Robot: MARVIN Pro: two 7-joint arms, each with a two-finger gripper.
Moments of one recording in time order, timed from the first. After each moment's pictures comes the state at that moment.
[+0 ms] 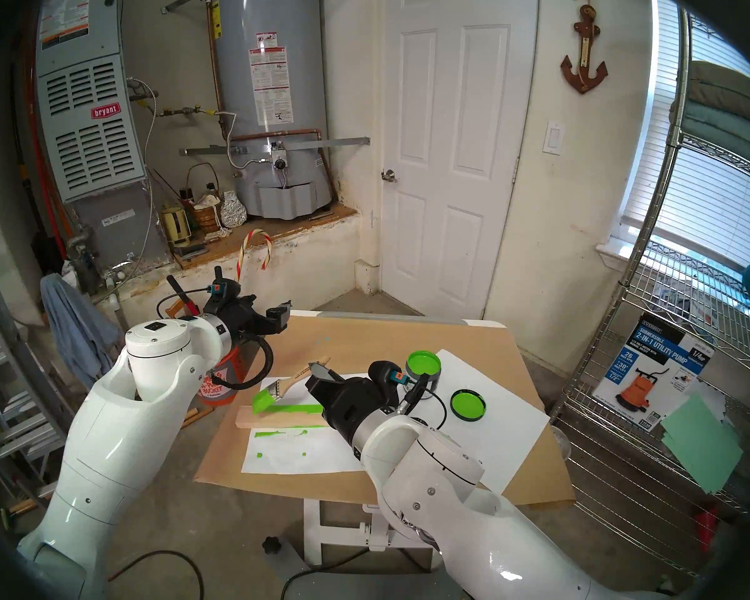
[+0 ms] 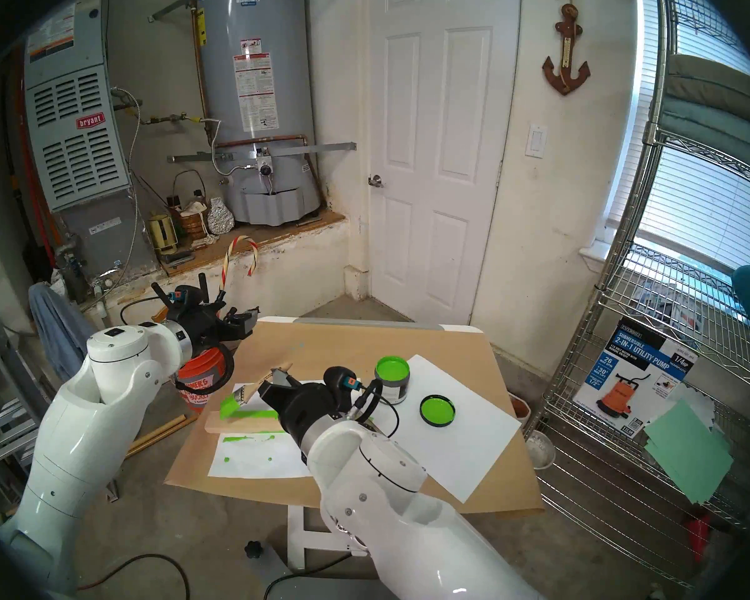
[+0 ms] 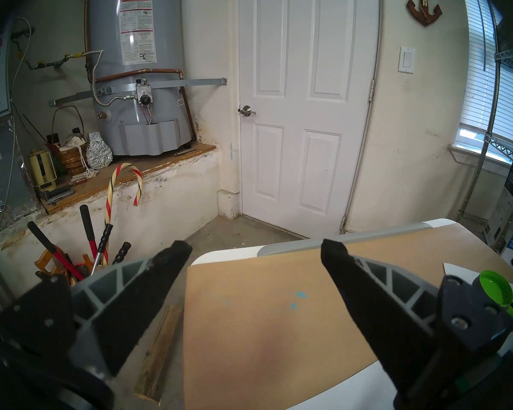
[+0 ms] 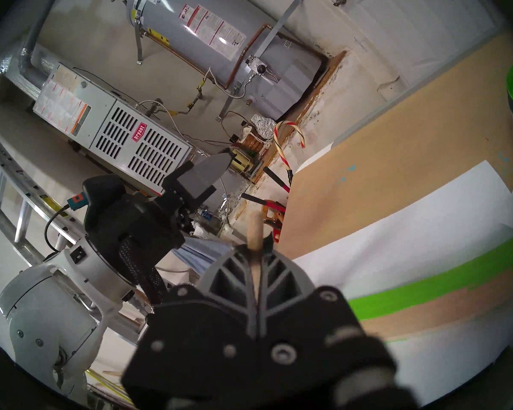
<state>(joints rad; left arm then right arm) 1.52 -1.00 -1.50 -1.87 -0.62 0.55 -0.02 -1.58 -1.32 0.82 -1.99 1.11 0.12 -0.45</state>
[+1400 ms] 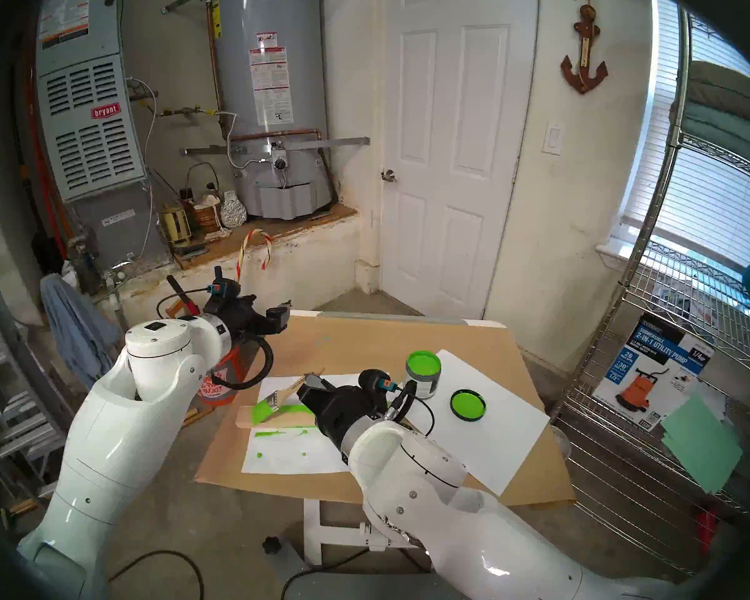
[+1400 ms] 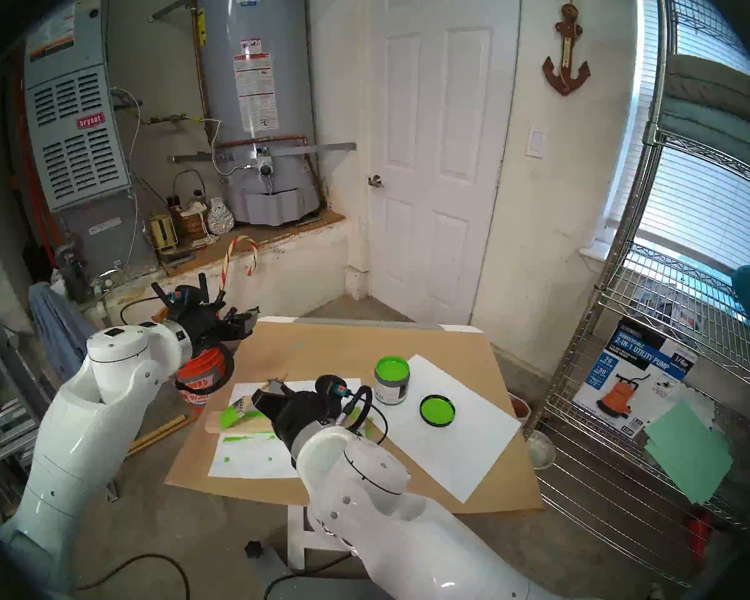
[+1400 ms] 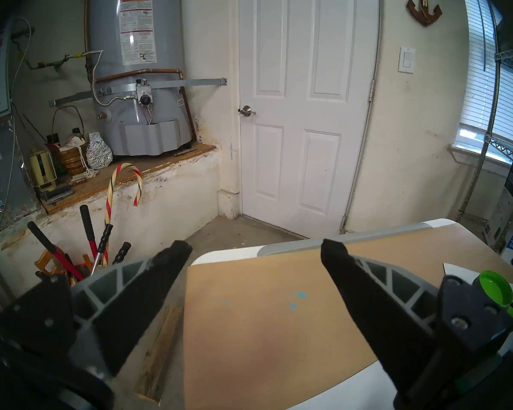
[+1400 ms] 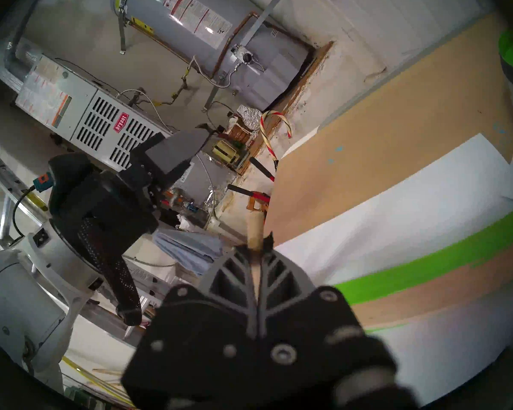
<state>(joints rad) 1.52 -1.00 -1.50 -1.87 -0.62 0.55 -0.02 -1.52 -1.30 0.74 -1.94 1.14 0.07 -0.52</state>
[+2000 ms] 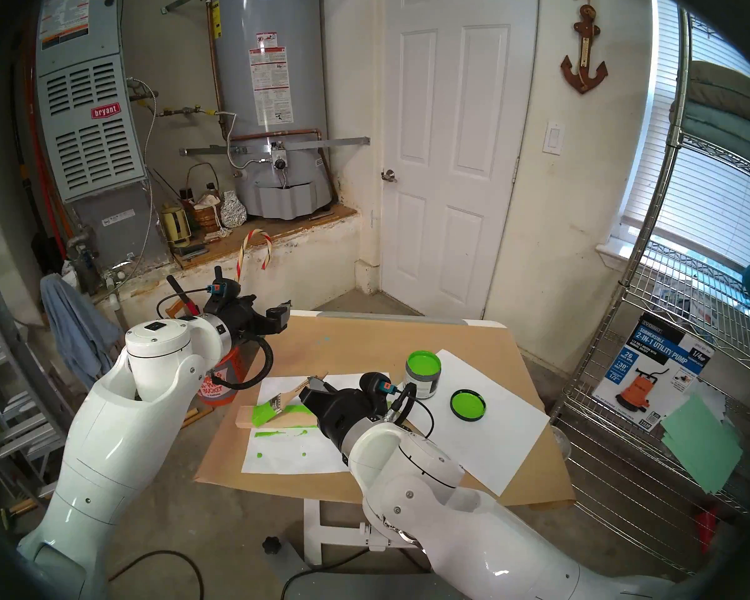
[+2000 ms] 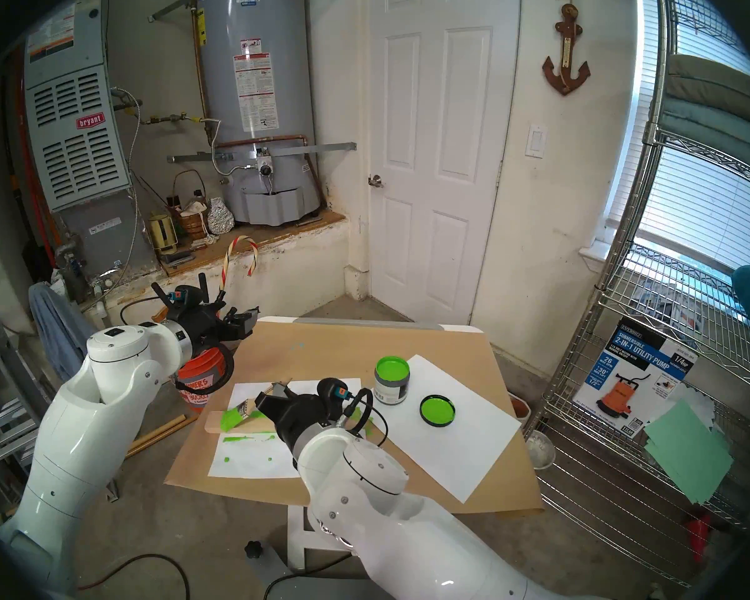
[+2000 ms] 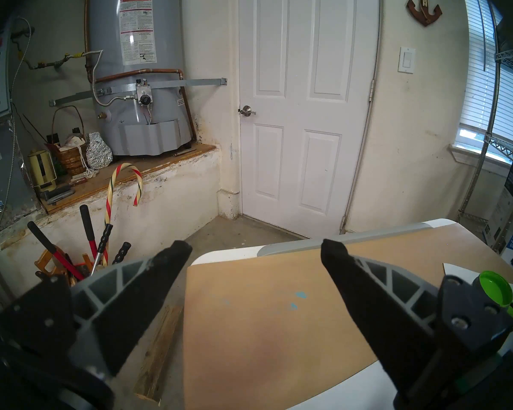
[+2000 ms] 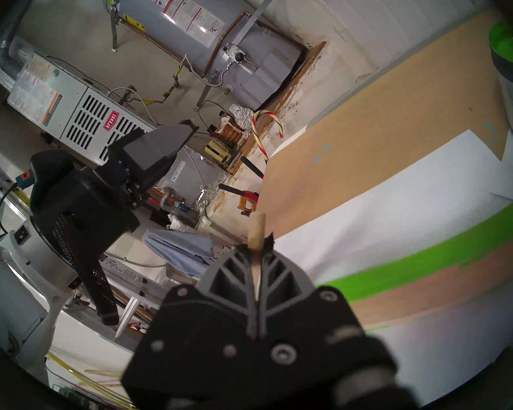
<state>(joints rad) 1.52 -1.00 -1.50 -1.87 -0.62 0.55 -0.02 -1.51 -1.30 0.73 -1.91 1.13 0.05 -0.53</state>
